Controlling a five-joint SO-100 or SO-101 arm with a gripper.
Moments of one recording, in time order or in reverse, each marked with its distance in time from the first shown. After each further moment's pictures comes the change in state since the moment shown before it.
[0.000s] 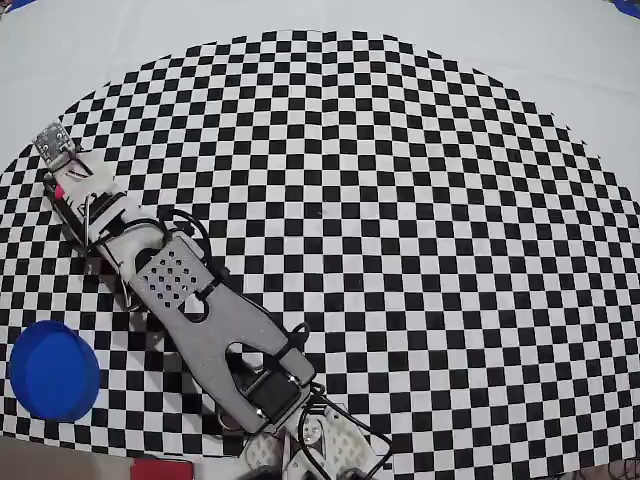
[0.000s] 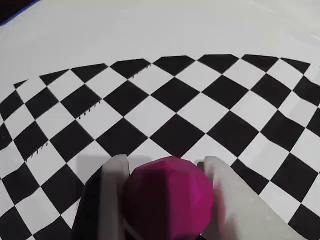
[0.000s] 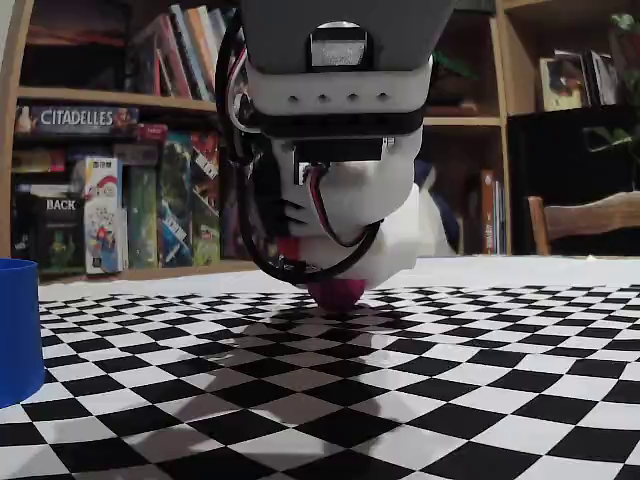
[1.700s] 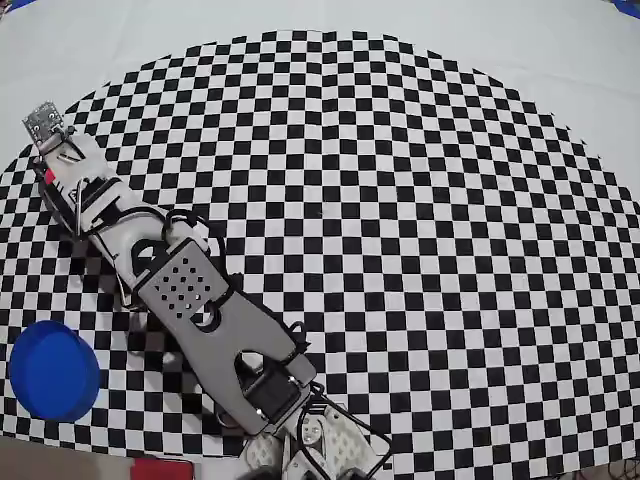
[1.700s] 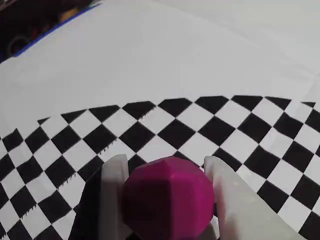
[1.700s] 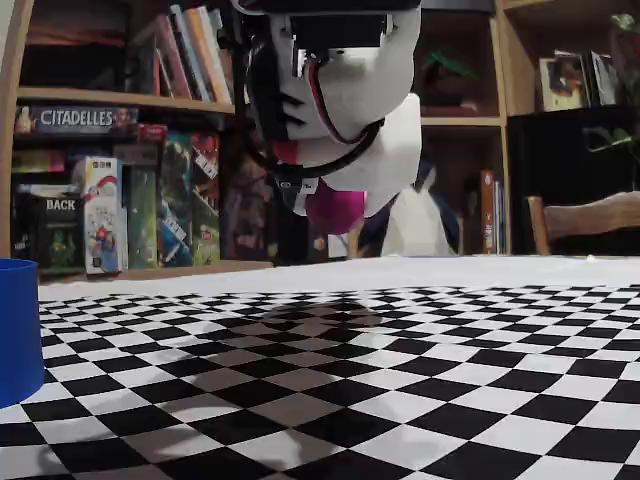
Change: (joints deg) arm 0.0 18.5 15.7 0.7 1.1
